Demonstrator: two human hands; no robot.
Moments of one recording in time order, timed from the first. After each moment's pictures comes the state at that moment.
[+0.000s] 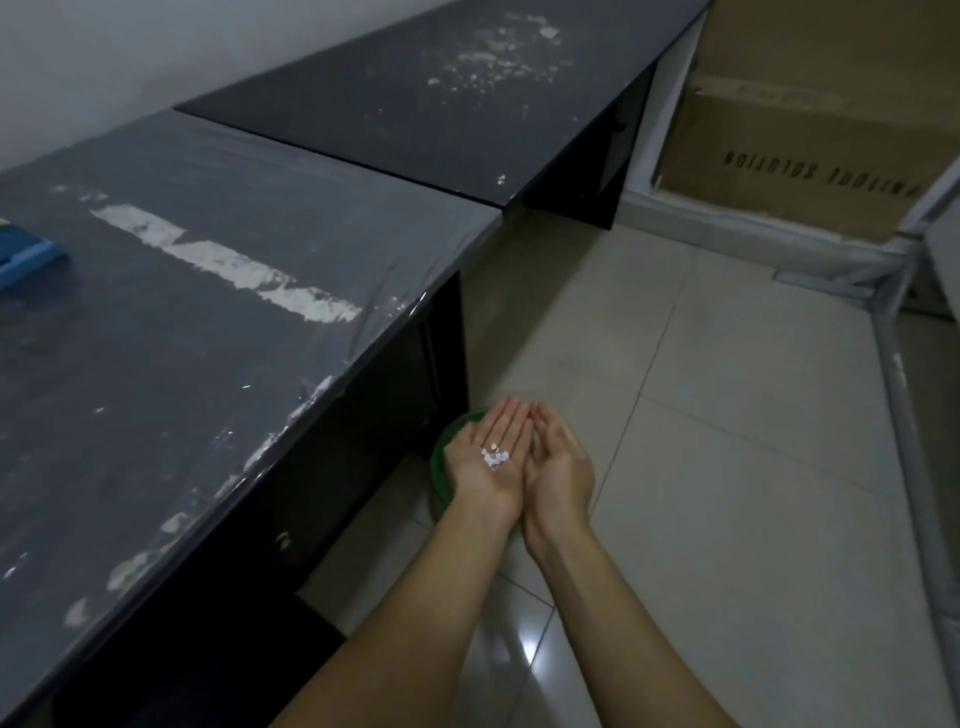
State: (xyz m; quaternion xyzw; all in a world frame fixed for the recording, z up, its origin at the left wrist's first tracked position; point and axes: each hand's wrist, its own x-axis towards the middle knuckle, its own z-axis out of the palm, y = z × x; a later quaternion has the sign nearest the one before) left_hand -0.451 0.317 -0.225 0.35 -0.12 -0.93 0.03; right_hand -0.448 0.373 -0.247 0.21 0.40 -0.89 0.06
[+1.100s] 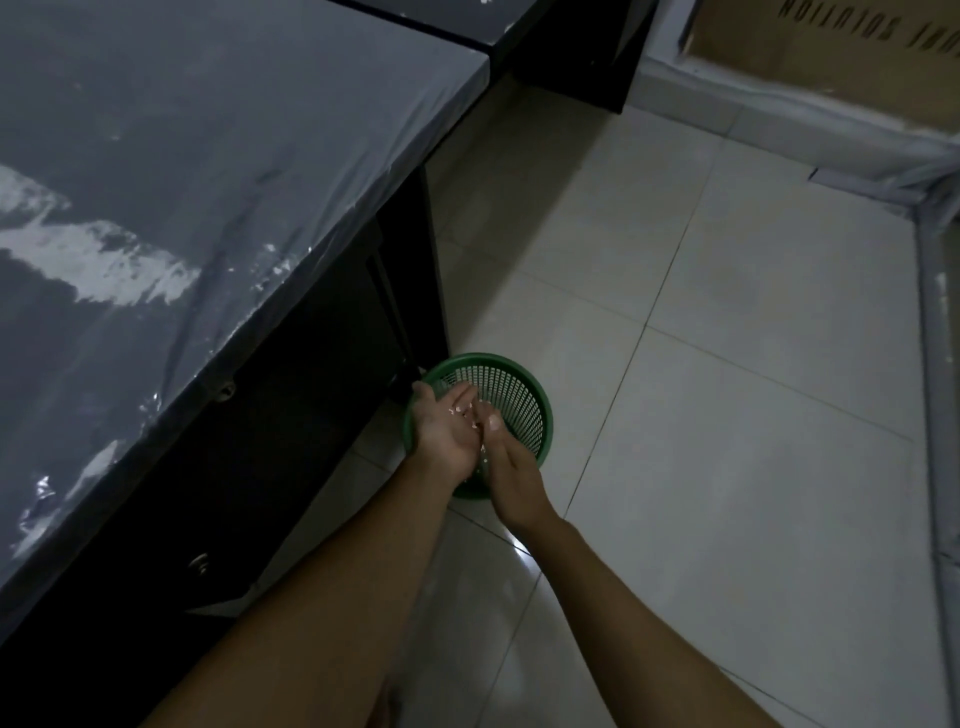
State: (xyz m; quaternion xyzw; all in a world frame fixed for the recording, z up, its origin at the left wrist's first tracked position) left_hand -0.539 0.264 -0.390 0.41 -0.25 -0.88 -0.06; right_hand -0.495 0.366 -0.394 -0.01 0.73 -0.65 0.21
